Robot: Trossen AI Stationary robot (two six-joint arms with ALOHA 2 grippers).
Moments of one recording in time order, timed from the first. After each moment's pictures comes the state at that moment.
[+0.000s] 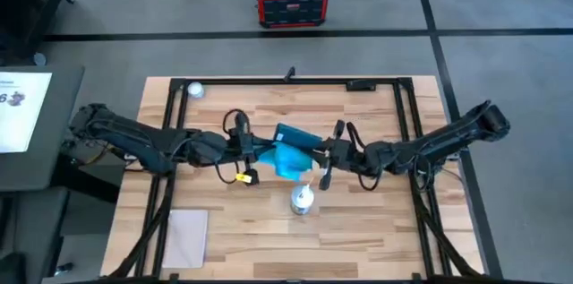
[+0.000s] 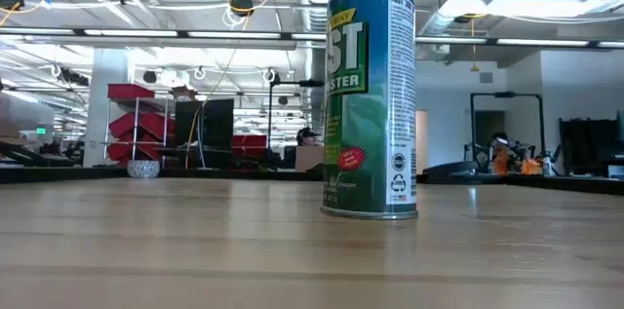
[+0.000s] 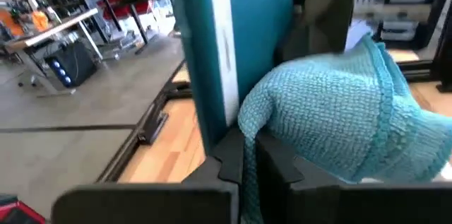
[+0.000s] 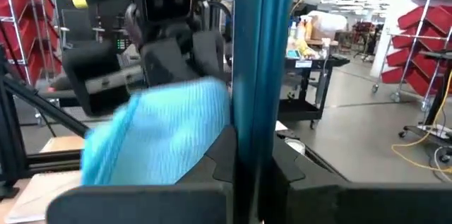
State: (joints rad) left arm -0.25 1.21 1.05 -0.07 -0.54 0.11; right arm 0.31 1.36 0.85 0.58 0.60 -0.08
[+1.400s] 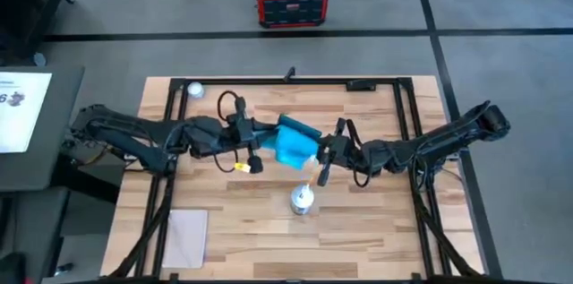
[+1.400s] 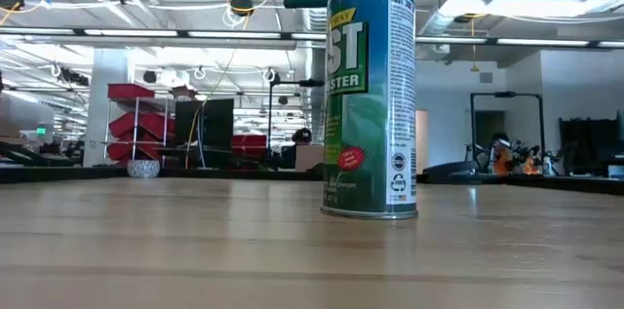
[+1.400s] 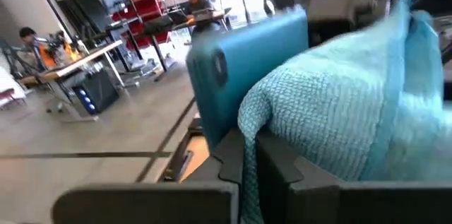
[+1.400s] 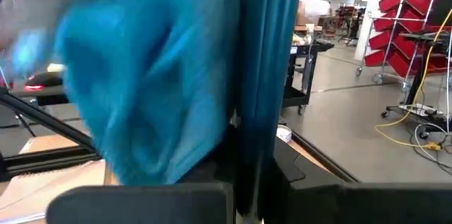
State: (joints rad) left arm -0.18 1.24 1.20 -0.06 -0.53 0.22; right arm 0.30 1.36 0.85 0.53 0.65 -0.05
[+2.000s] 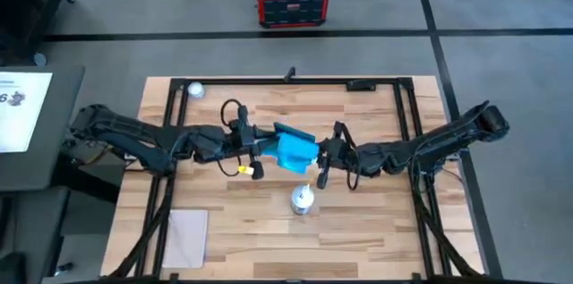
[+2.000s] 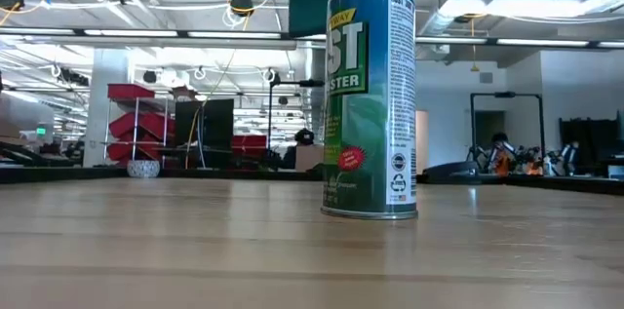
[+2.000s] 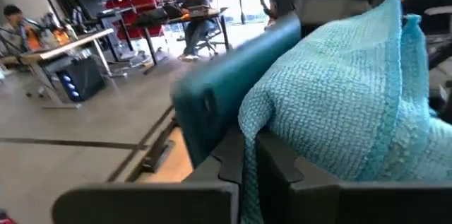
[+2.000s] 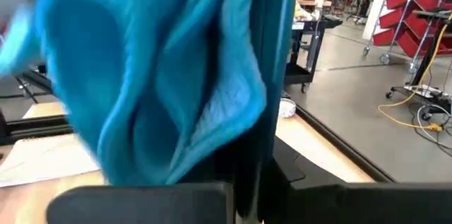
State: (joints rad) left arm -0.21 1.24 1.00 0.11 -0.52 0.06; right arm 0.30 1.37 0.85 0.46 0.62 -0.02
